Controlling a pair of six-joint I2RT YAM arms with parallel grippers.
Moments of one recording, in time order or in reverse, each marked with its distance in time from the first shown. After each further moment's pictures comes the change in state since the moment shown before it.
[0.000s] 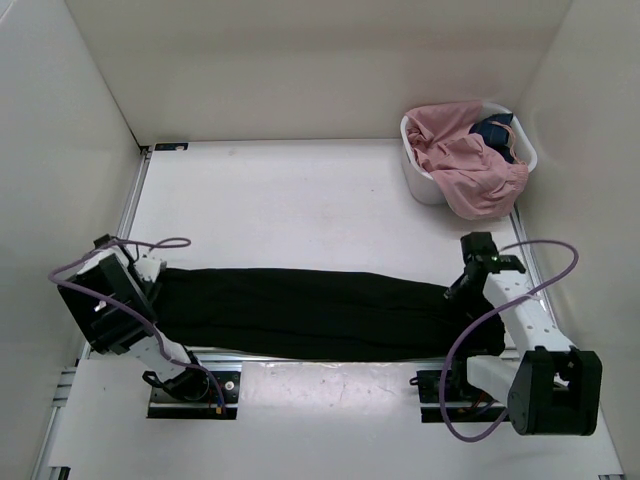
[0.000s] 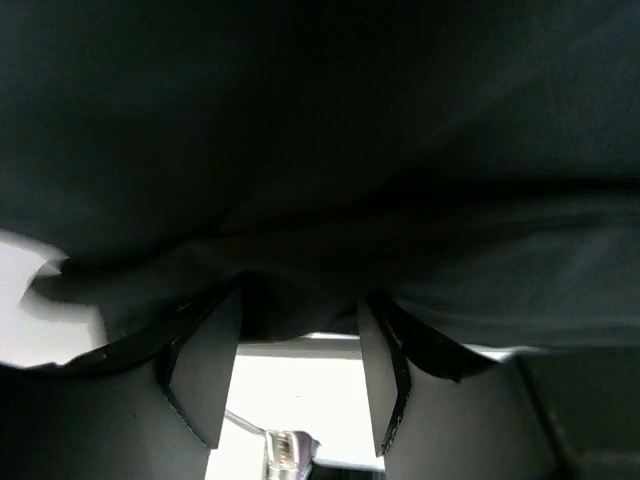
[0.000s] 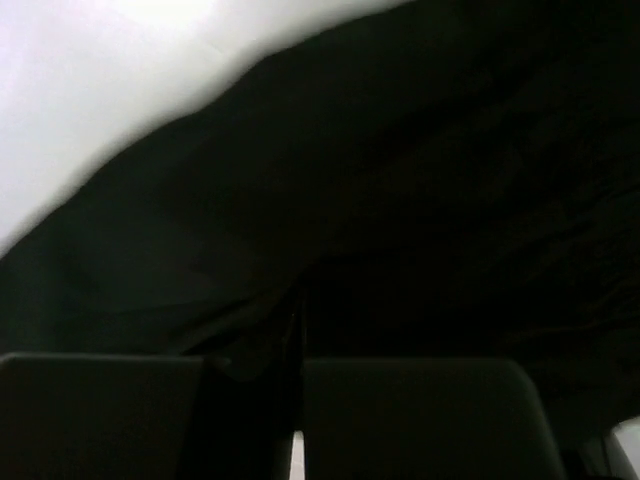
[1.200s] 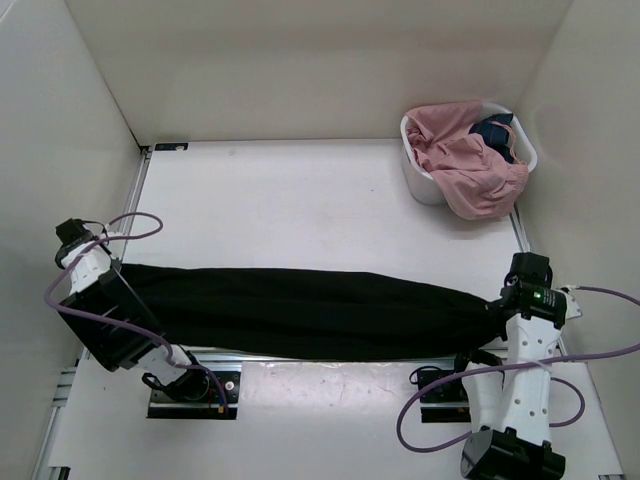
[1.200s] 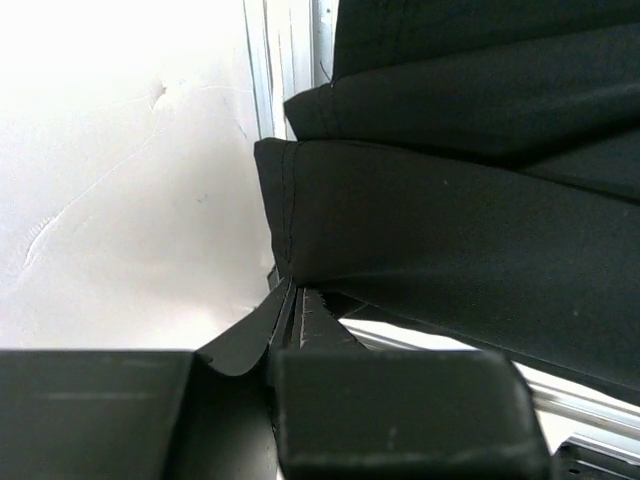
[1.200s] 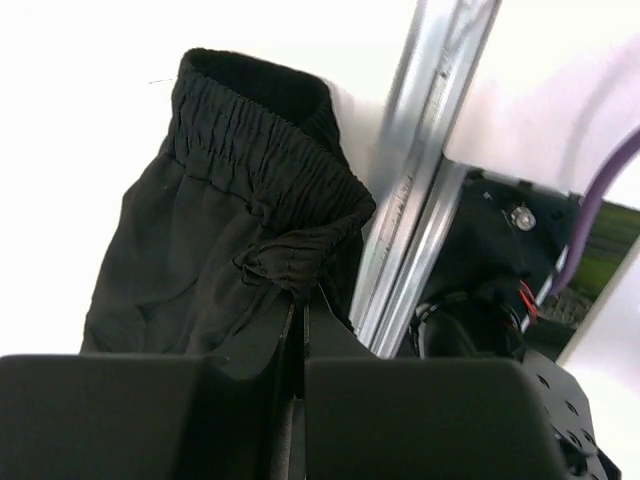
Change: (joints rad) left arm 0.104 -0.102 0.102 0.143 -0.038 -0.014; right arm -0.358 -0.373 0.058 -0.328 0.173 0.151
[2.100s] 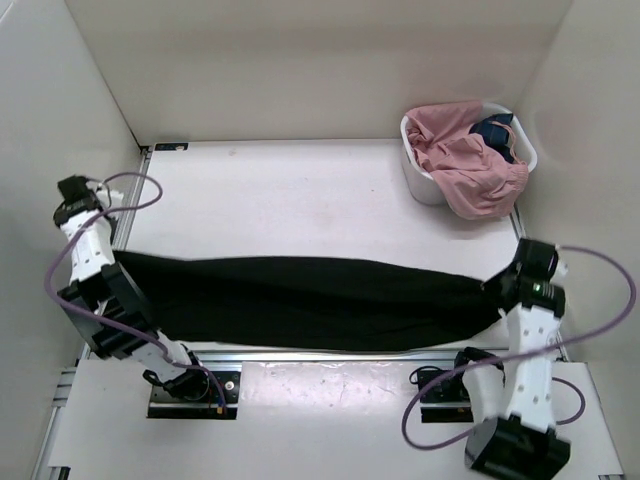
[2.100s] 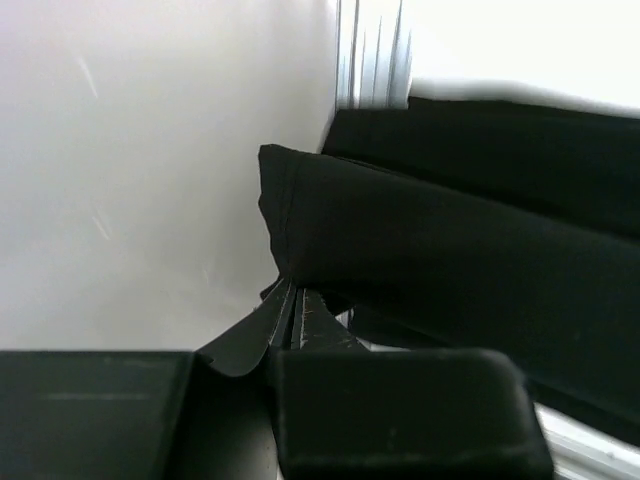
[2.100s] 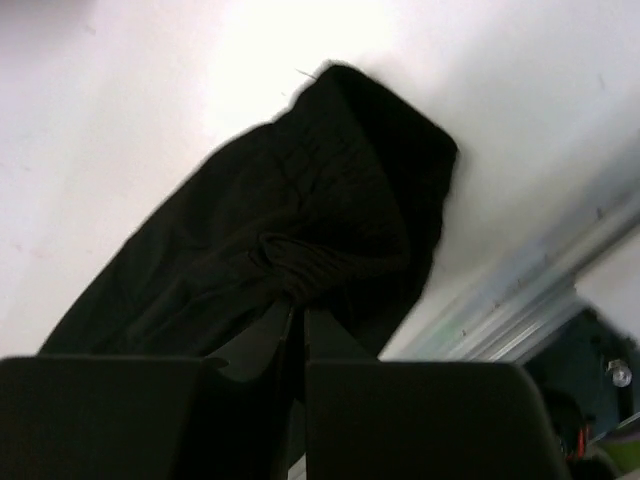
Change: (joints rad) left arm -0.191 0.082 0.321 -0.085 -0.073 -0.129; right arm 0.000 0.110 0.023 0.342 -0.227 -0.356
